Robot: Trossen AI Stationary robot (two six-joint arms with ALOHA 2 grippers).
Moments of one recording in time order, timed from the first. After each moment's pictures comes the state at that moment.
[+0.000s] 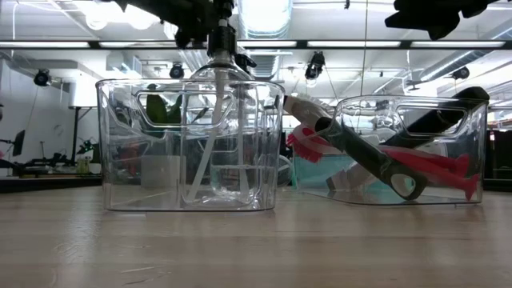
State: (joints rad) left arm 0.38 1.17 1.03 0.02 -0.08 0.03; right arm 0.64 0.85 0.55 -0.08 0.86 0.23
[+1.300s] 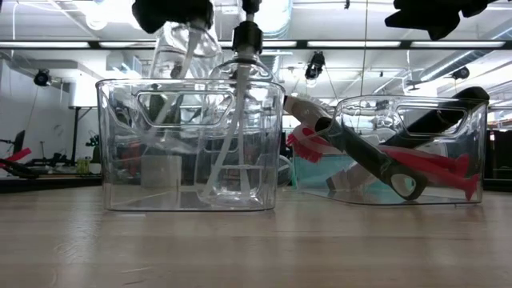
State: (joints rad) left arm -0.41 1.27 1.01 -0.30 -0.53 -0.36; right arm 0.64 0.85 0.55 -0.08 0.86 0.24
